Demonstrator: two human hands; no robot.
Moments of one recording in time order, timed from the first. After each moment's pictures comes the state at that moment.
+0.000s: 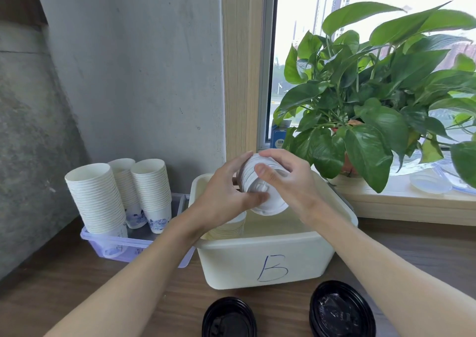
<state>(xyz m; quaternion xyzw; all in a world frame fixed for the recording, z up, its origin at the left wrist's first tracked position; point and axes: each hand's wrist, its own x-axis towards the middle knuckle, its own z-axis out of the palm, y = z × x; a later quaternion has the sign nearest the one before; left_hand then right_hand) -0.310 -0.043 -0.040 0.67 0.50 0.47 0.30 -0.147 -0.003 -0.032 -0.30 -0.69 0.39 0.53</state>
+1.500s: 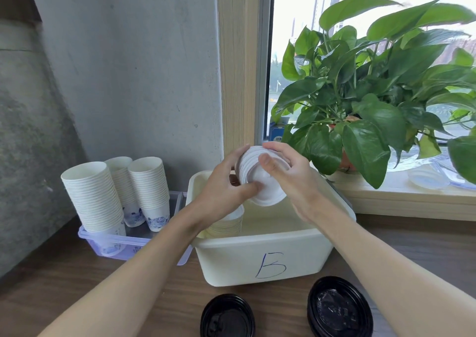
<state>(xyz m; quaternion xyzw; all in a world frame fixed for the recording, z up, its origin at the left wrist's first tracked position) -0.307 -0.041 -0.043 0.65 0.47 0.50 0.32 -0.145 -0.001 -0.032 -0.31 -0.65 0.45 0.53</state>
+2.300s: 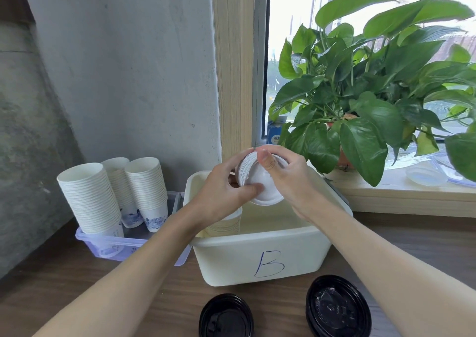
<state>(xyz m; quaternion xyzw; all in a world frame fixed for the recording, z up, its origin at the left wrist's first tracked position) -0.306 -0.036 -0.045 0.68 0.46 0.48 0.30 -0.148 0.001 -0.031 -0.30 -0.66 0.44 0.53</state>
